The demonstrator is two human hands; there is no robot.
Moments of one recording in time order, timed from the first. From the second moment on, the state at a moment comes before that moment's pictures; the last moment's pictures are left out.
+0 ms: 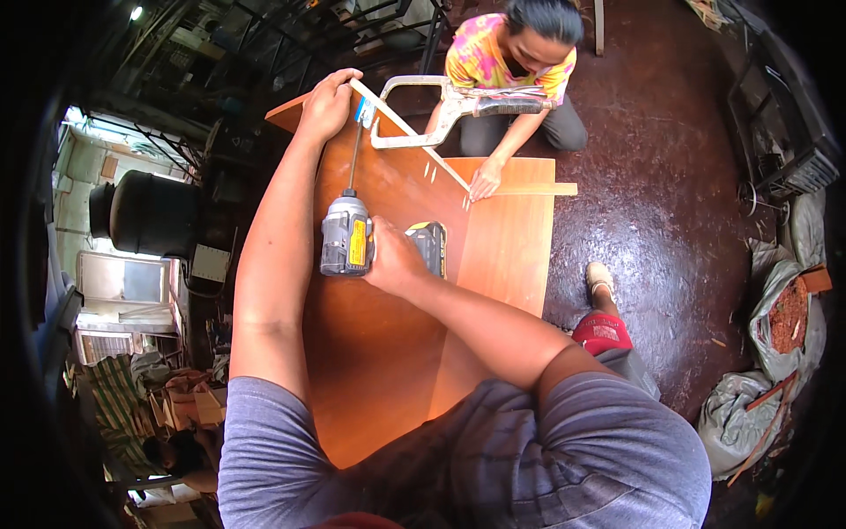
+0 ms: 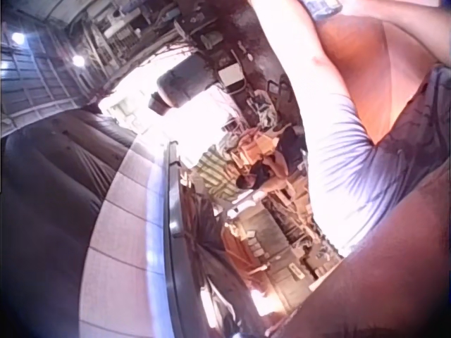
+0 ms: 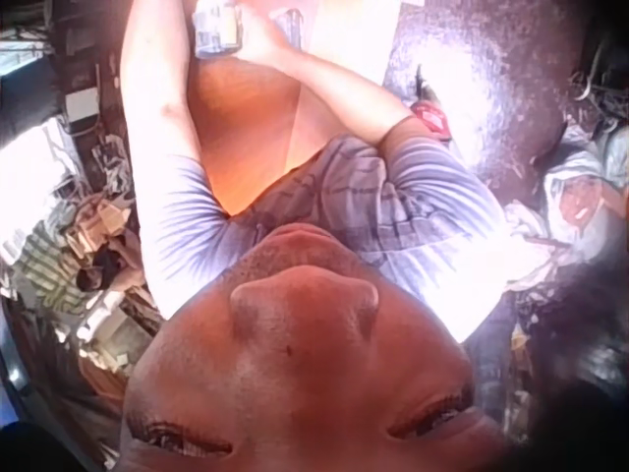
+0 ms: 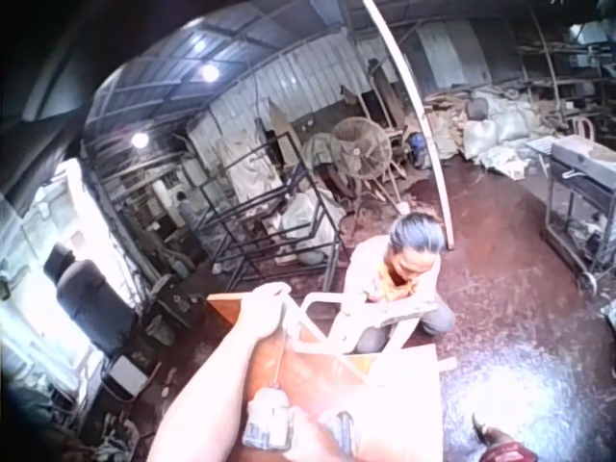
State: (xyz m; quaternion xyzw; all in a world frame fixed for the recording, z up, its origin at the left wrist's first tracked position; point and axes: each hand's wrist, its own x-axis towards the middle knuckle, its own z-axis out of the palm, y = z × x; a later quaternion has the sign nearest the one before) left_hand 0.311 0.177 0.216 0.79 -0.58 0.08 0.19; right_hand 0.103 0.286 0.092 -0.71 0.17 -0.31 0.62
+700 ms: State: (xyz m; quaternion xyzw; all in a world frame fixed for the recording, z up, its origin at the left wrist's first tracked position) left_hand 0.301 0.187 0.224 0.81 -0.55 0.07 0.19; right_hand 0.099 0.279 0.096 -0.72 0.17 -0.25 0.62
